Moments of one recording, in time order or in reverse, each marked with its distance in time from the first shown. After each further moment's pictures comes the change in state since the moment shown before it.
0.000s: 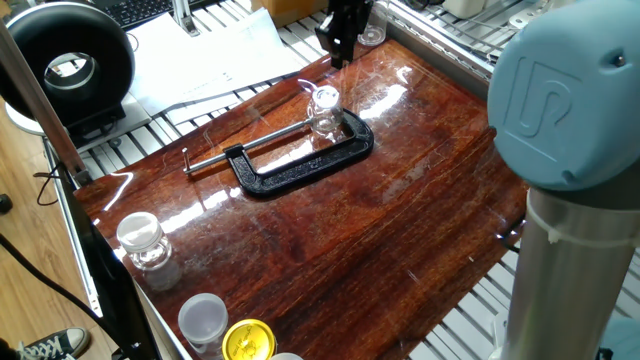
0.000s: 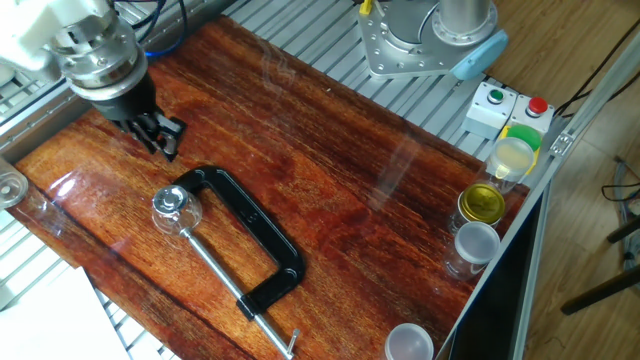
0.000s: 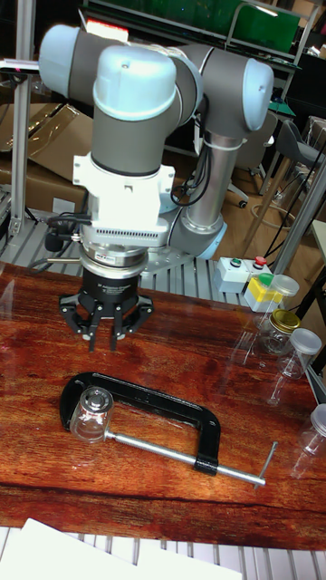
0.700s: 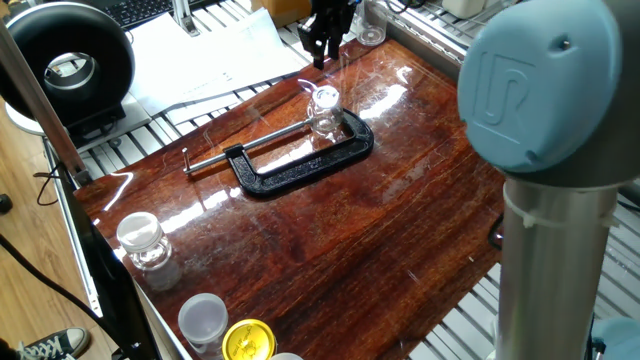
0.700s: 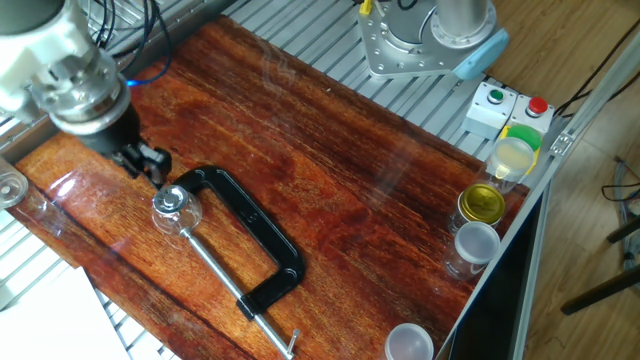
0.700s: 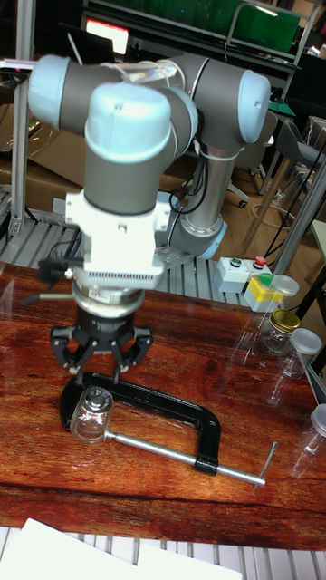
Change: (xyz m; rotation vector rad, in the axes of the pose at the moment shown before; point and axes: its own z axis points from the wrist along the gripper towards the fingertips) arm -0.042 -0.002 0.026 -0.007 -0.009 -0.012
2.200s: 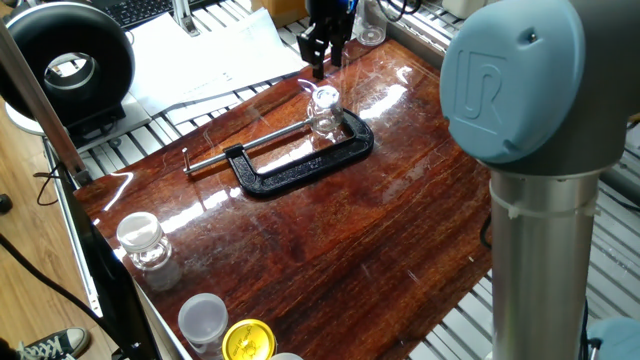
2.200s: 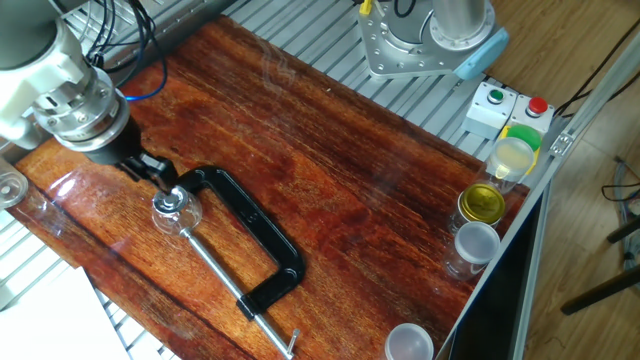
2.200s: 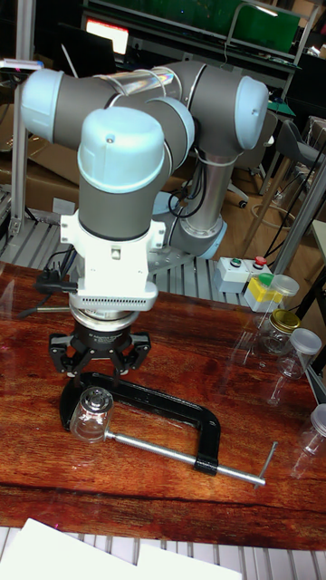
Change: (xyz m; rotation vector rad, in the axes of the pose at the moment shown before) arm 0.014 0.001 0.017 -0.020 0.080 0.010
